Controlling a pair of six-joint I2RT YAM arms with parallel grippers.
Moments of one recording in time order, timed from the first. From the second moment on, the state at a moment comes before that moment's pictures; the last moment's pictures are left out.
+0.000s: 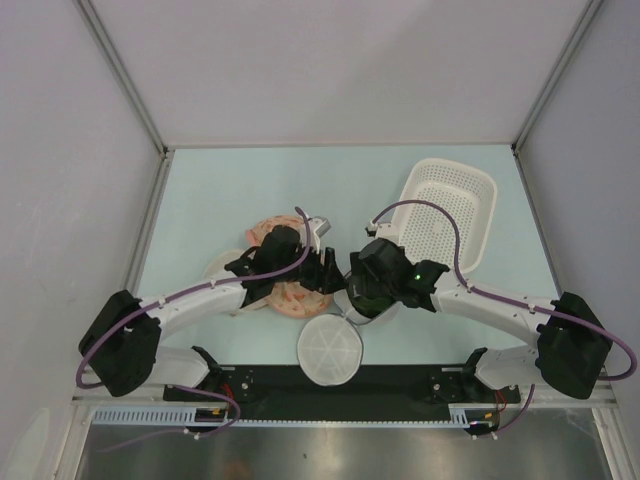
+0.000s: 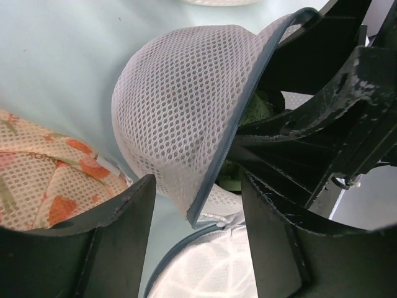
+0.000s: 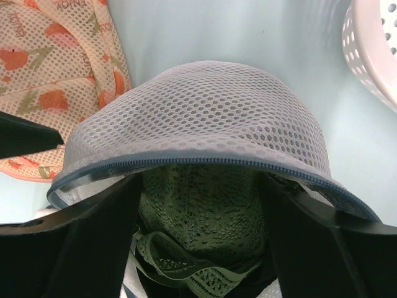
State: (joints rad) left arm -0.75 1.32 0.71 0.04 0.35 -0.47; right arm 0.91 1.31 0.84 -0.41 0.33 0.63
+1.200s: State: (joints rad) left arm -0.76 1.40 0.73 0.10 0.34 -0.55; right arm 0.89 1.04 0.86 -0.49 -0.04 0.54
